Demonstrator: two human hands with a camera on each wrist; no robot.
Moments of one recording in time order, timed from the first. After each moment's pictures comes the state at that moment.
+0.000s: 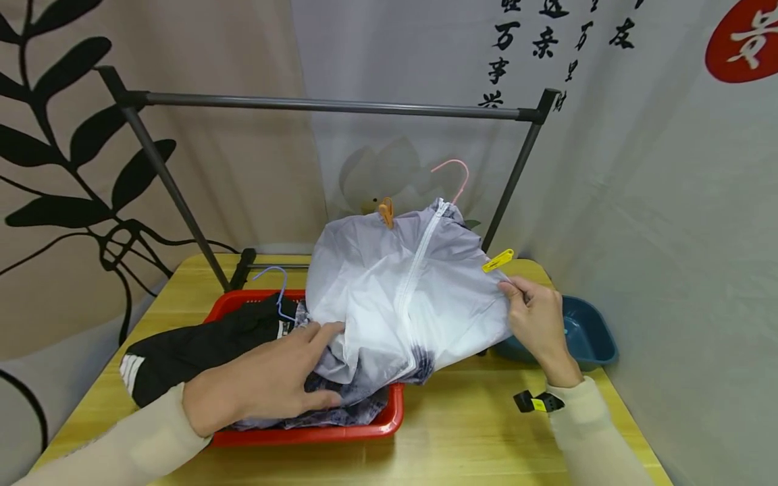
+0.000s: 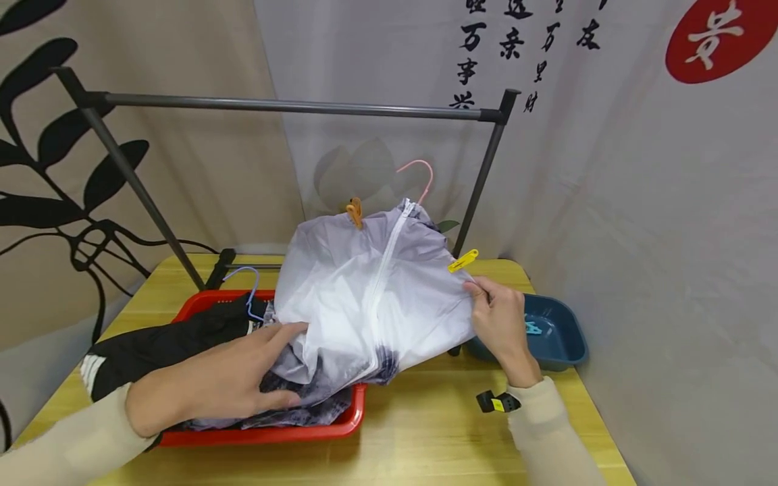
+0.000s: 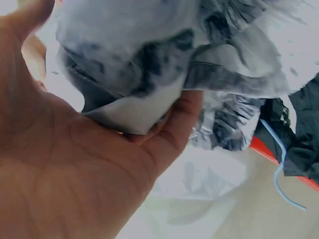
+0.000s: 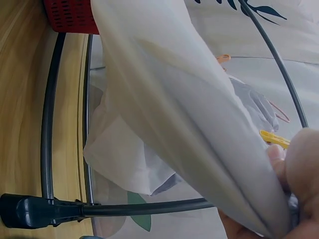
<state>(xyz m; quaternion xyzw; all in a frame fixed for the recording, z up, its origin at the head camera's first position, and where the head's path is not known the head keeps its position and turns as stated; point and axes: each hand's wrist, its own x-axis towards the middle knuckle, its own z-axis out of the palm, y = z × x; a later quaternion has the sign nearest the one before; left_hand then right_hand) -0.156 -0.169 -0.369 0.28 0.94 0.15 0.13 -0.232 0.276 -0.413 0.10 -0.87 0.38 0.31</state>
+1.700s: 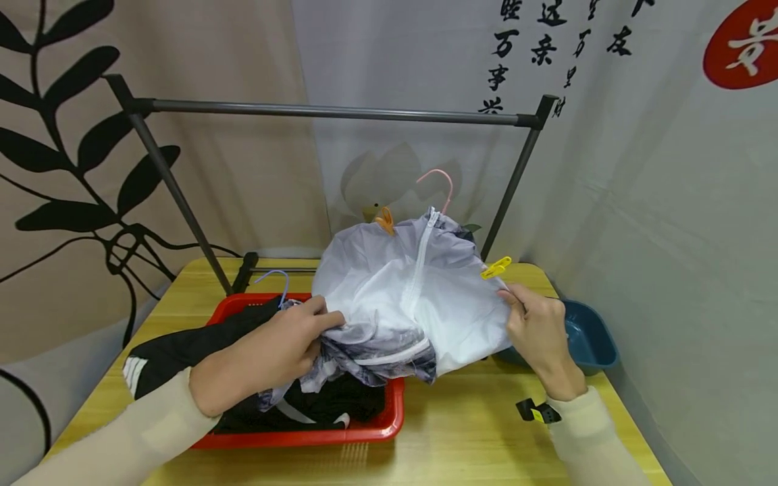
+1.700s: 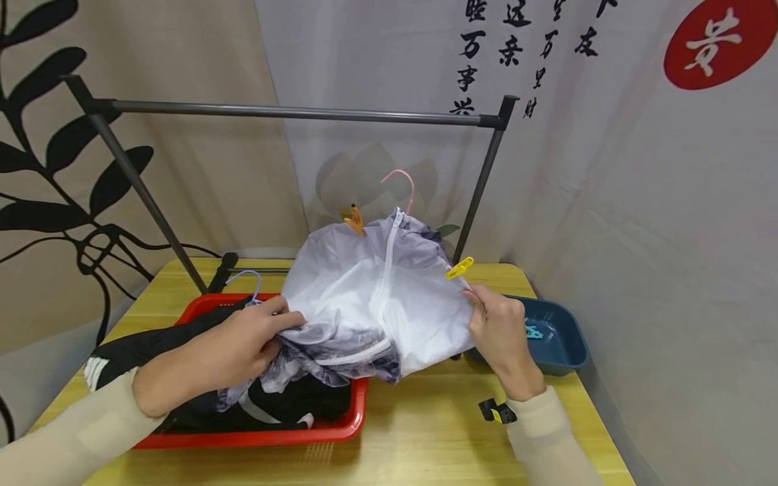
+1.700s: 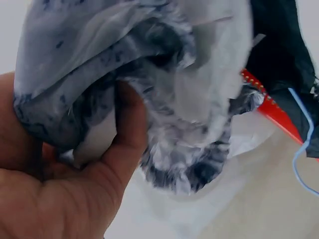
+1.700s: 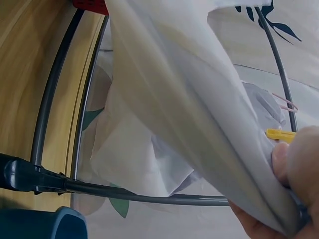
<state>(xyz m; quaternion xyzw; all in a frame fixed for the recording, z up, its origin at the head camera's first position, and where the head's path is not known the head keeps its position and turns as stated) -0.175 -0.162 -0.346 0.36 0.92 0.15 -0.04 -0.221 0.273 -0.411 0.21 -0.85 0.27 0.41</state>
